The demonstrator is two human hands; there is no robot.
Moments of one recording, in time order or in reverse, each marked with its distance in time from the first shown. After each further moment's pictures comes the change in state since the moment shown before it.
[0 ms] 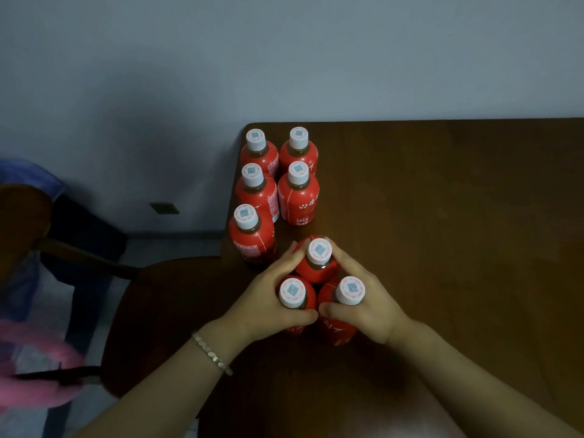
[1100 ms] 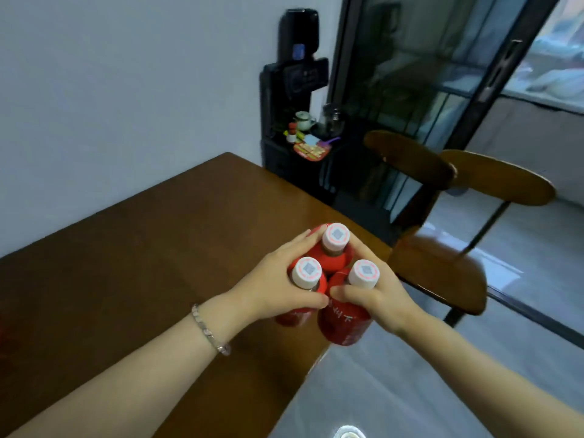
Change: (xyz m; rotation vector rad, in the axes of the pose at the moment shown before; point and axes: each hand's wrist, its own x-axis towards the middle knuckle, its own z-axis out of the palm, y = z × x) left_hand -0.103 0.302 0.386 0.247 -0.732 0.560; right_hand -0.496 -0.086 -0.169 0.019 0.935 0.000
